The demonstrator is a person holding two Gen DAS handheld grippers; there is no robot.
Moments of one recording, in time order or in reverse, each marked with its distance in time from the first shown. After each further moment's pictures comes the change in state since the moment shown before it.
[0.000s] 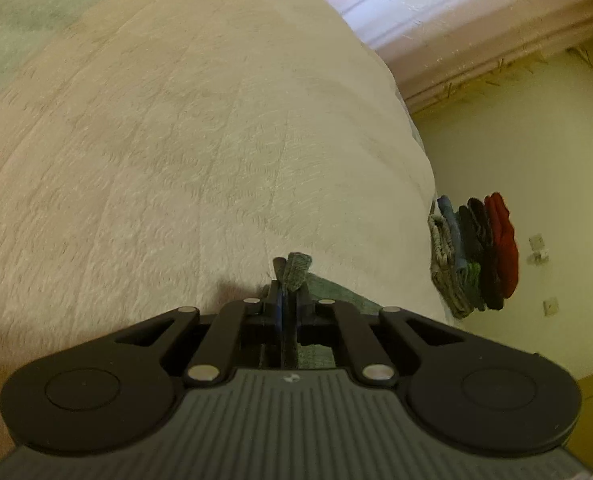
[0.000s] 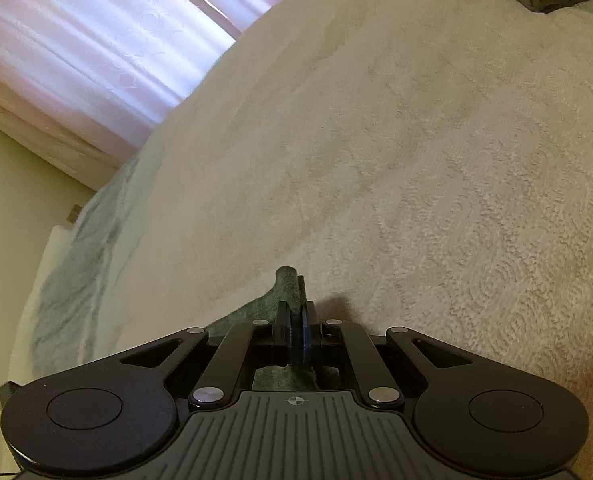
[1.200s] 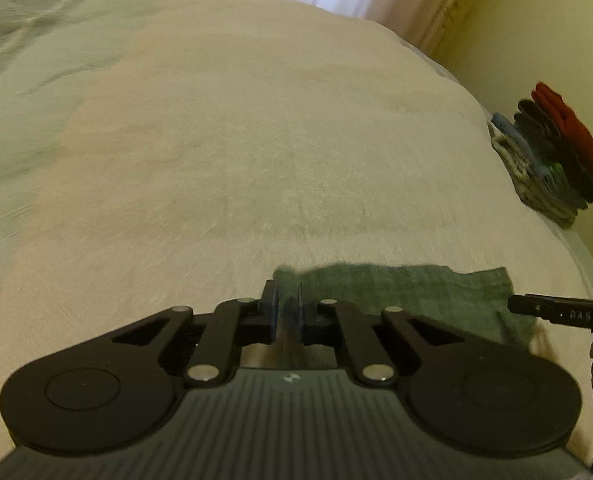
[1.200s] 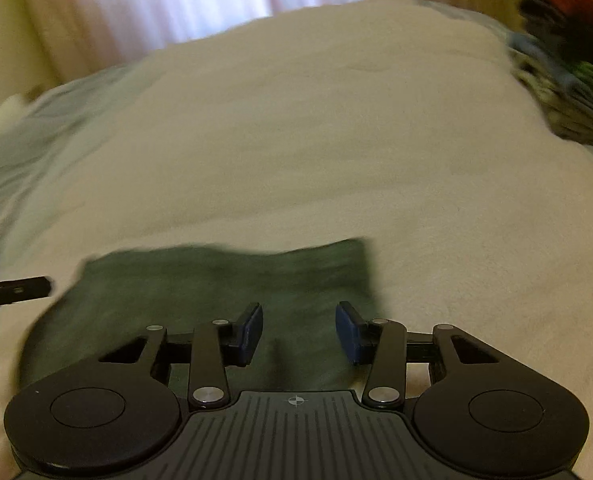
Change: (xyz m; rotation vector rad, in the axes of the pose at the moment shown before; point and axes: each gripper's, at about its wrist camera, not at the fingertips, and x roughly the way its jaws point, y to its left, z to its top) left arm -0.018 -0.060 -0.042 0.434 -0.036 0.308; right arm -0.008 0.109 -0.095 -0.451 0.012 -0.283
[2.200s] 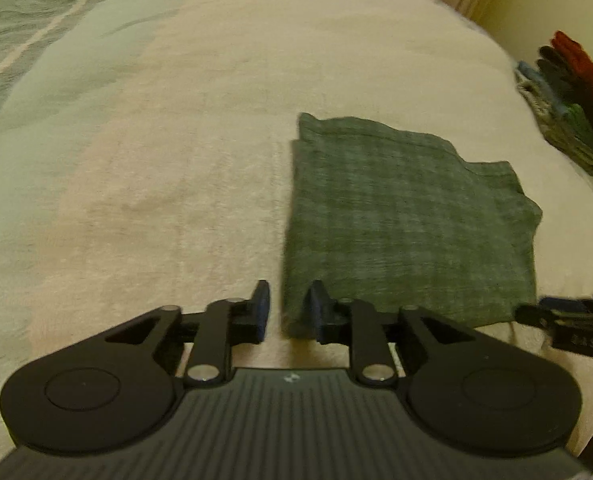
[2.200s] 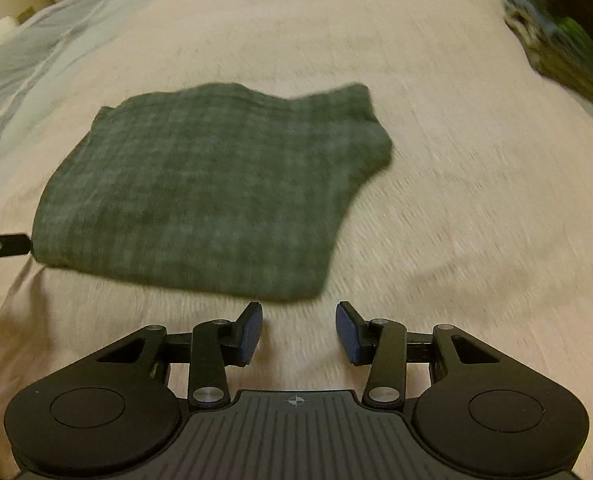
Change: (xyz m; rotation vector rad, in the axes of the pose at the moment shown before) left arm -0.064 -0.029 -0.077 -0.023 0.132 0.216; right arm -0.037 0.021 -0.054 -0.013 0.242 -0.123
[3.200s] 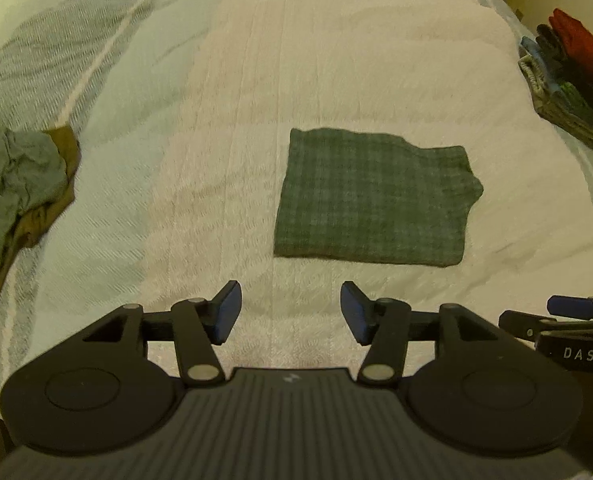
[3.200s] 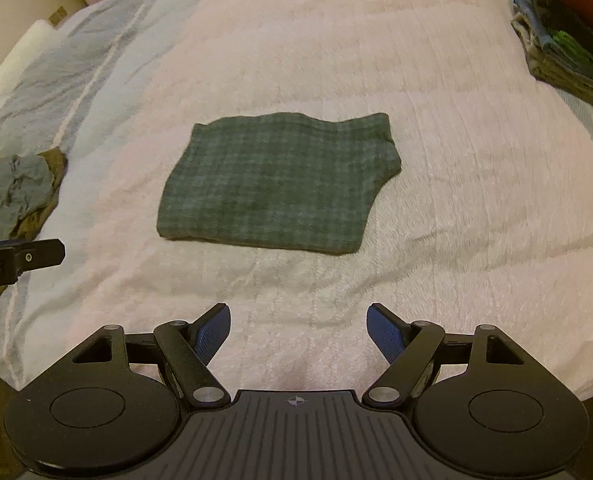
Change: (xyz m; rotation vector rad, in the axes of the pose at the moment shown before) left arm -0.171 -0.083 0.022 0.033 0.109 0.174; right arm -0.151 0.028 0.005 -0.001 0.072 0.110
